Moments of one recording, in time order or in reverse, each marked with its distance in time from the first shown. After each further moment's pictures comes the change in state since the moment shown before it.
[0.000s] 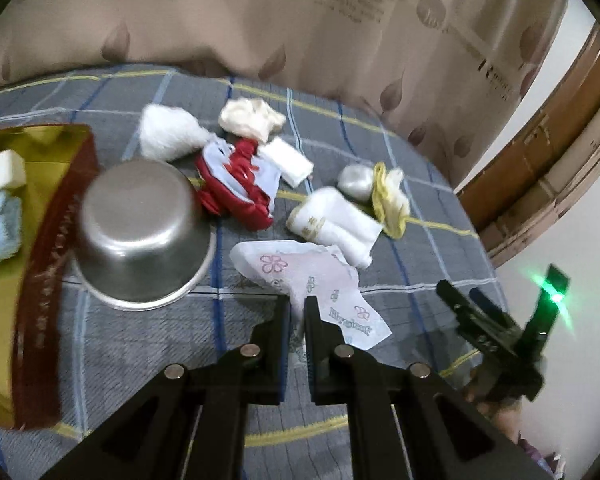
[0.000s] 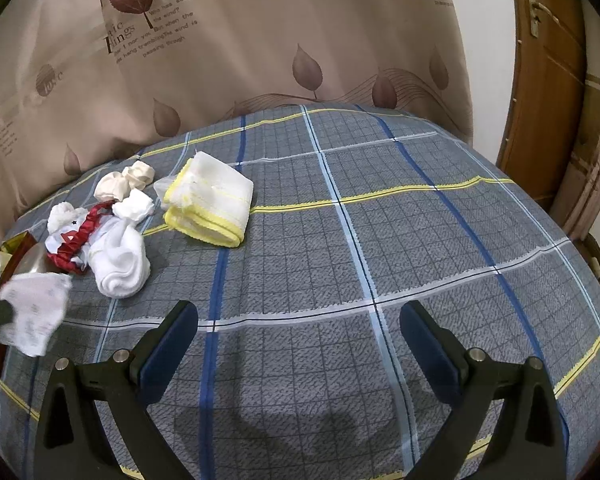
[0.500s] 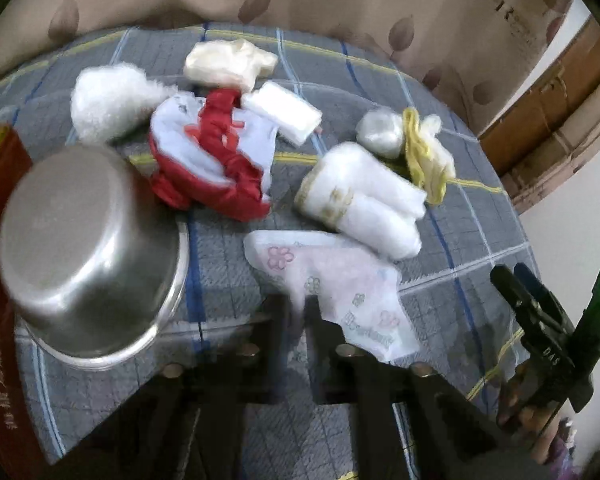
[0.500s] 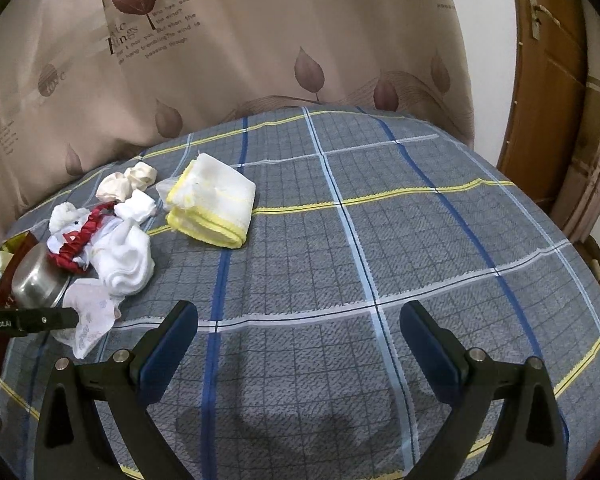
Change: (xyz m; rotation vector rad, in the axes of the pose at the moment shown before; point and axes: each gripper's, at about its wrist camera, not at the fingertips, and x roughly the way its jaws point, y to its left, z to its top) left arm 0.078 0.005 0.021 0.090 0.192 0.035; right arm -0.001 0.001 0.001 -0.003 -0.004 0.003
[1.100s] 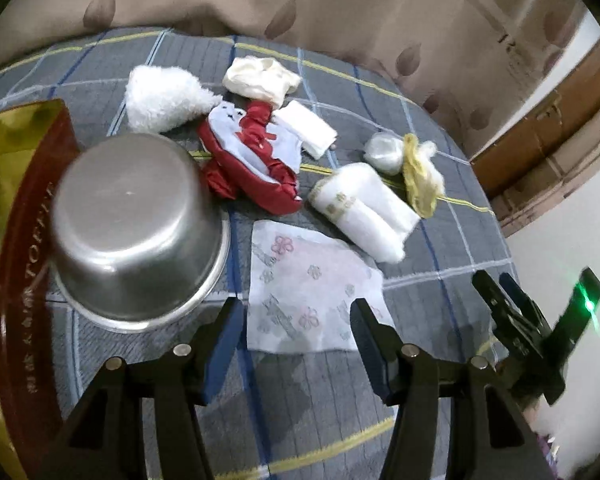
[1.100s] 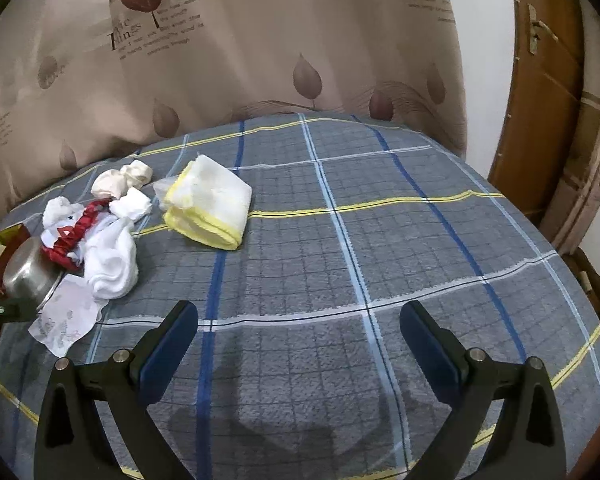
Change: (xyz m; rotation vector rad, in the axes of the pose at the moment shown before) left arm -0.037 0.022 -0.016 -0.072 -0.042 -0.046; right arm -0.004 0.006 -0.001 -0.033 -0.019 -0.042
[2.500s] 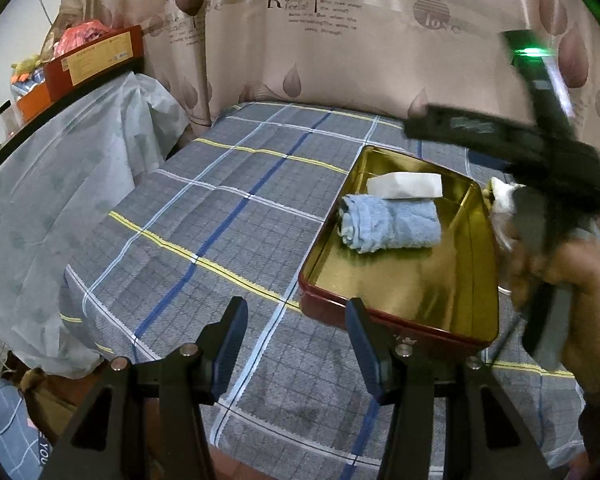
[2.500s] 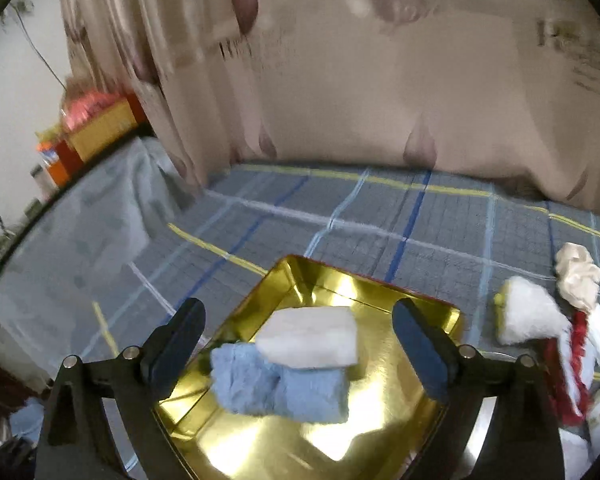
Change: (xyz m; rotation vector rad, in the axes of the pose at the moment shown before) left arm -0.220 0.146 -0.125 -0.275 -0.347 0.676; right arm -0.016 0.422 0.060 -0.317 0.066 0.659
